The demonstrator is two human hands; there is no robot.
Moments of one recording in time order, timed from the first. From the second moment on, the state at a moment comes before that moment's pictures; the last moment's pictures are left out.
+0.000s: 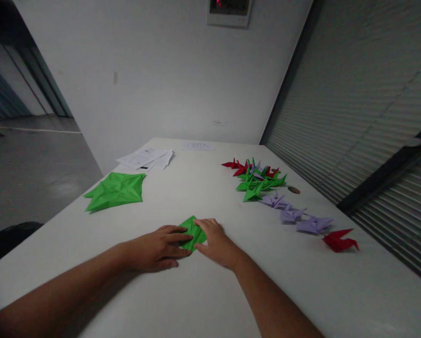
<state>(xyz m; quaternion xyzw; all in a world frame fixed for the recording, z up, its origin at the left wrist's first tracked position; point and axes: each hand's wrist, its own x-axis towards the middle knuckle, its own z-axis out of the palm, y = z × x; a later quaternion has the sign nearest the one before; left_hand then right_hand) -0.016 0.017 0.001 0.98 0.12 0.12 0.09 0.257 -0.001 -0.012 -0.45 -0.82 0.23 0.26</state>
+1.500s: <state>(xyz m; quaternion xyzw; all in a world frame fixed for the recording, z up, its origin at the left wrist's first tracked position) -0.017 0.019 0.001 0.98 0.11 0.14 0.08 0.274 0.007 0.003 -0.42 -0.83 0.27 0.27</state>
